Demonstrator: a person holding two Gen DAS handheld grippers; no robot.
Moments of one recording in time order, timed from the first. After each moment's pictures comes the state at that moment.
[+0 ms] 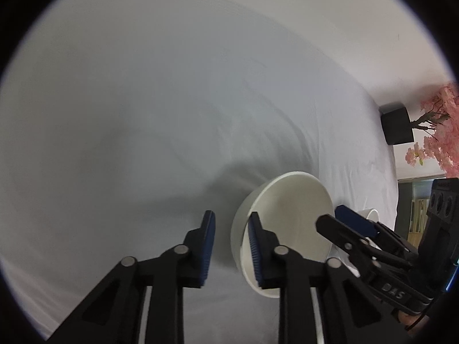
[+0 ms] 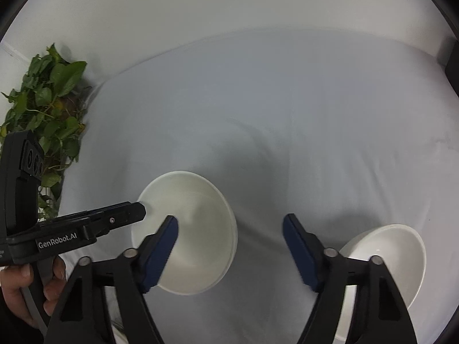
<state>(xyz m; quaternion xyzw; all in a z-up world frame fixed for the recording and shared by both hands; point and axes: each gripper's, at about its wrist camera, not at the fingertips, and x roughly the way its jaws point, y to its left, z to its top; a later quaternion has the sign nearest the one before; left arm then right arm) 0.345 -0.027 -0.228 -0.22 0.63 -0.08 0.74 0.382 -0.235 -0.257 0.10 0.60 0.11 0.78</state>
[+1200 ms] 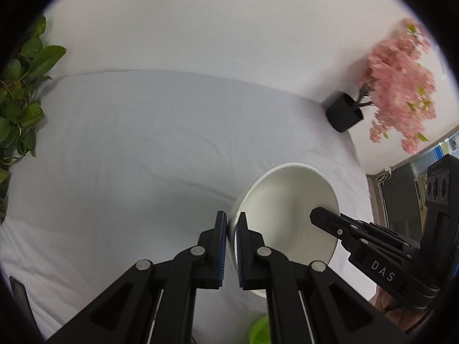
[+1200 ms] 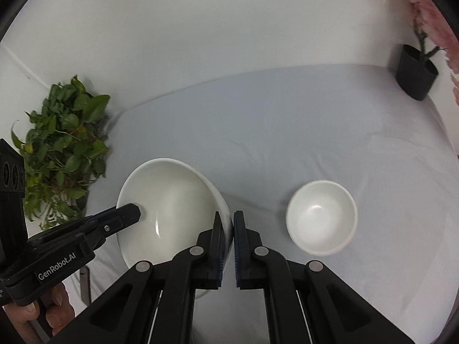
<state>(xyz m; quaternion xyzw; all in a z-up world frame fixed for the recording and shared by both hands) 0.236 -0.103 -0.049 -0.13 0.54 -0.10 0.82 0.266 -0.265 -0.108 0.14 0.54 0.09 0.83</state>
